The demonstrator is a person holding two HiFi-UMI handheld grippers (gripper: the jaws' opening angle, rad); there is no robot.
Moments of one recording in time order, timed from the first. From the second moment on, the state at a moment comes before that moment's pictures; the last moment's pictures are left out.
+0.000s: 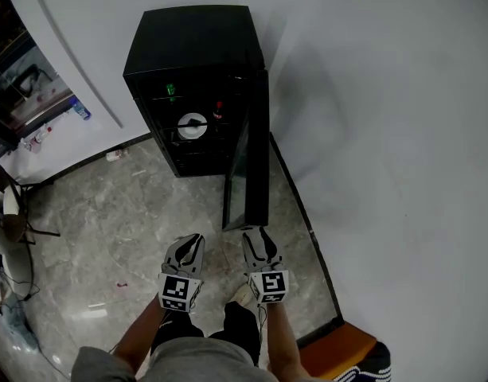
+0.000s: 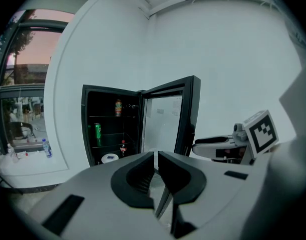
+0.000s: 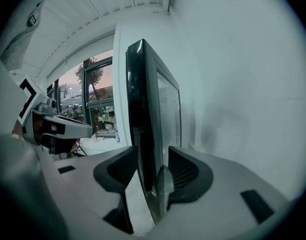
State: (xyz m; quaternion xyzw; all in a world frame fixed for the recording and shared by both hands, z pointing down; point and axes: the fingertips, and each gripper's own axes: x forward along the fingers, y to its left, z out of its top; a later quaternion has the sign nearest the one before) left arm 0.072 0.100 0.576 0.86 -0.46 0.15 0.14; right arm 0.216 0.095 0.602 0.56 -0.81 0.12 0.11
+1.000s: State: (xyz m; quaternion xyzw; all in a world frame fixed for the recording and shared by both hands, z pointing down) left arm 0.043 0.086 0.582 0.84 -0.50 0.15 0.15; right arm 0.197 0.079 0.609 0.54 -0.82 0.08 0.15
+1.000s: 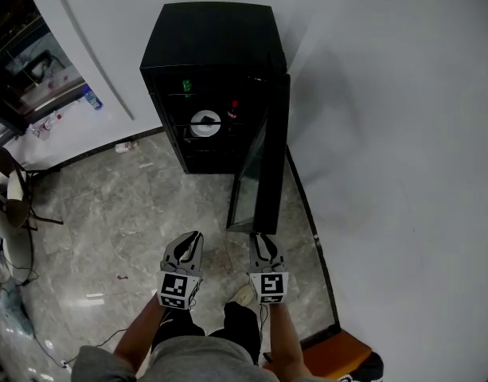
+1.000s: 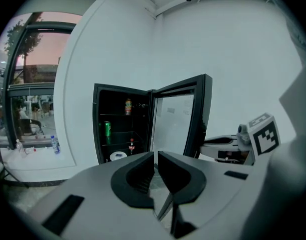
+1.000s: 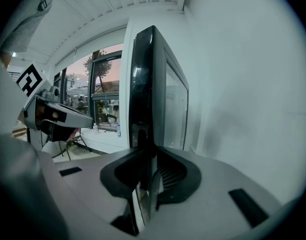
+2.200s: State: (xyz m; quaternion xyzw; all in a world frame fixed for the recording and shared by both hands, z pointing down) left arm -0.059 0.061 0.575 0.80 -0.56 0.14 0.17; right arm 0.078 0.041 0.609 0.49 -0.85 0.10 0.14
